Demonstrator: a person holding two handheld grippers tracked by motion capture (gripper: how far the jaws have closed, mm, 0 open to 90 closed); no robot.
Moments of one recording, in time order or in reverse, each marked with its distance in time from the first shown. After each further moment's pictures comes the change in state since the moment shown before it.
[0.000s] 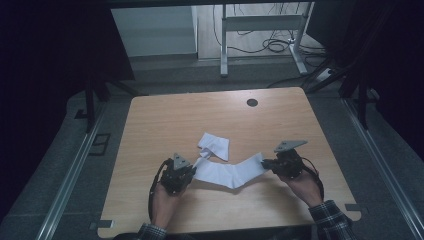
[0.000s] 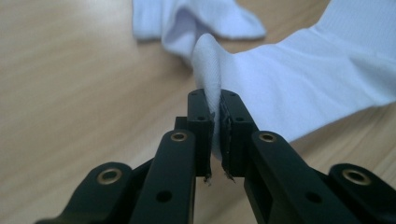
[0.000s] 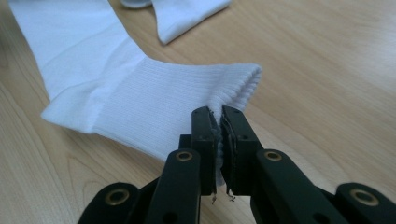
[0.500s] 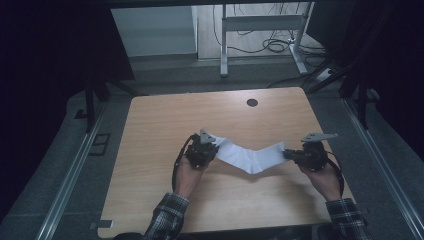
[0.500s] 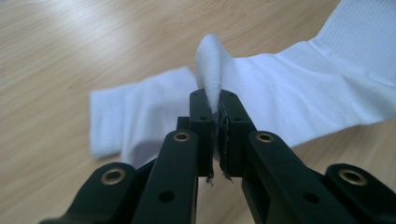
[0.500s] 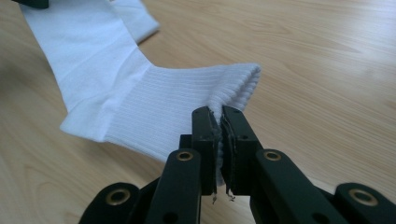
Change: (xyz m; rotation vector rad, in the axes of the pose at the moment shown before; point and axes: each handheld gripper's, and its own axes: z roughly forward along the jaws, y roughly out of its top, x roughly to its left) left arm -0.013 0.077 0.043 -0.028 -0.064 0.095; right arm -0.053 -0.016 -0.042 -0.096 -0.077 0.134
